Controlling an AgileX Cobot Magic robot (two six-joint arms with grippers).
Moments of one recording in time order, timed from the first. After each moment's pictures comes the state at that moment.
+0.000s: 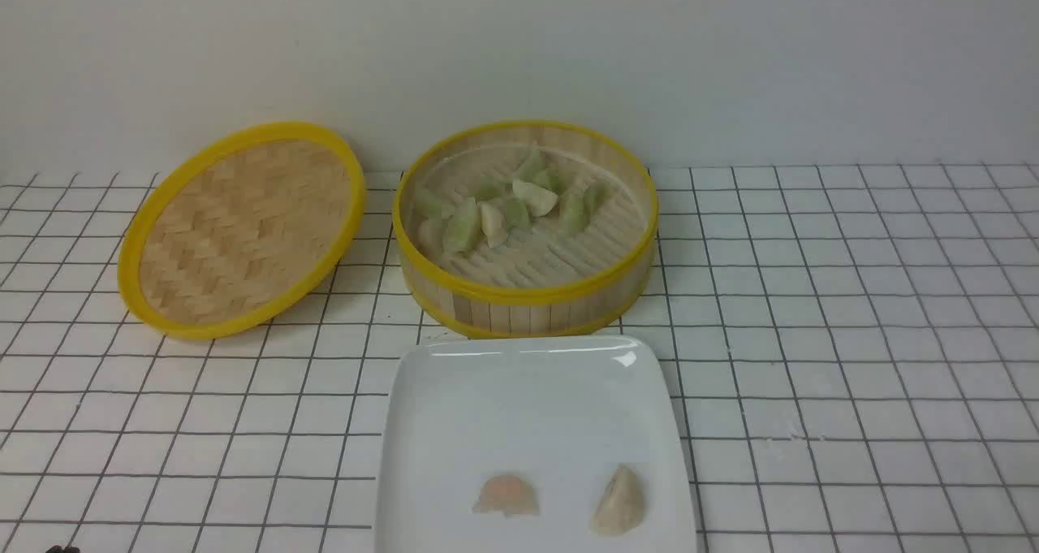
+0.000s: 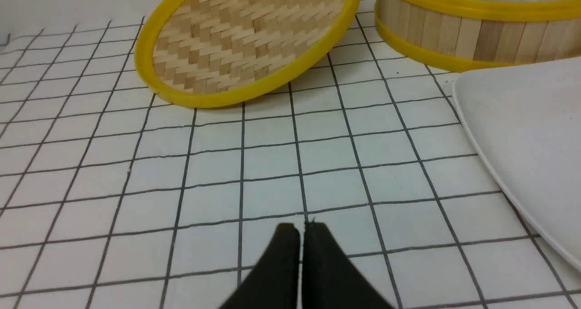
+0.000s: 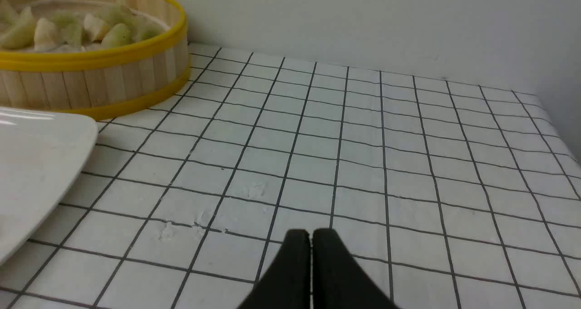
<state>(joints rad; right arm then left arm) 0.08 -0.01 0.02 -0.03 0.38 -0.04 -0.05 -0.01 0.03 -0.09 0.38 0.12</state>
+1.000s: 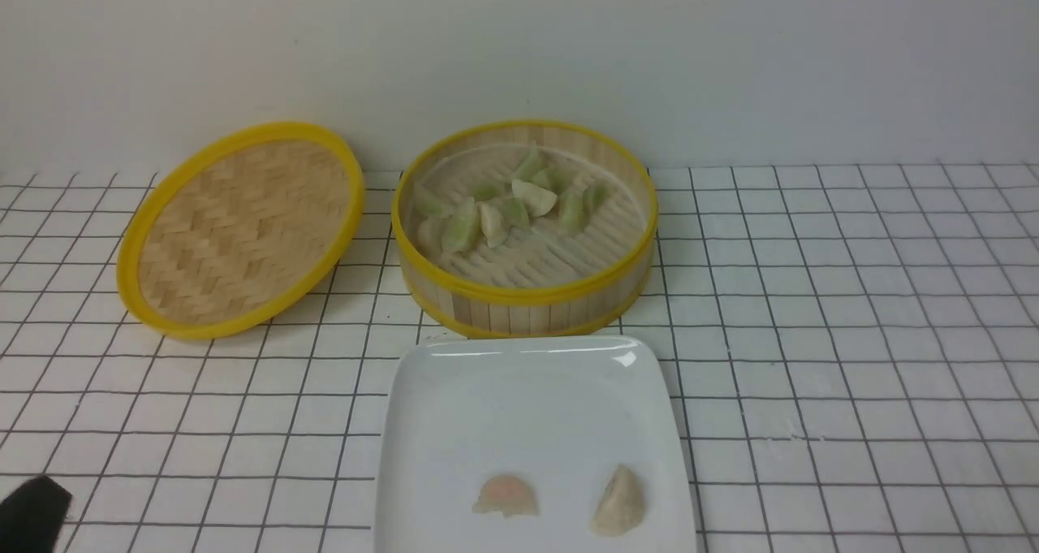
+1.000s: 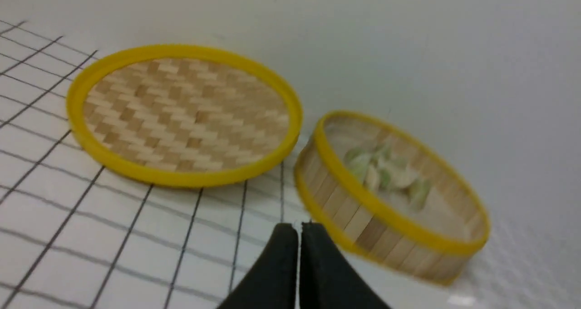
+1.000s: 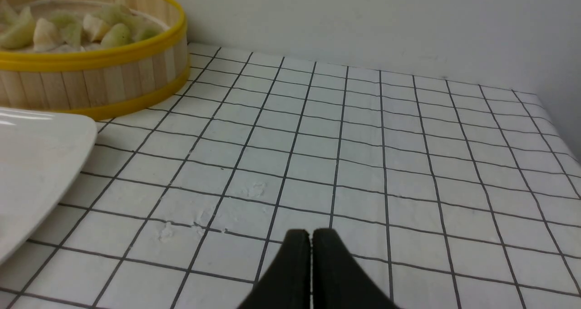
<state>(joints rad) 0.08 -0.01 0.02 -0.03 0.38 -0.04 -0.05 -0.01 0.03 -0.53 0.07 -0.05</state>
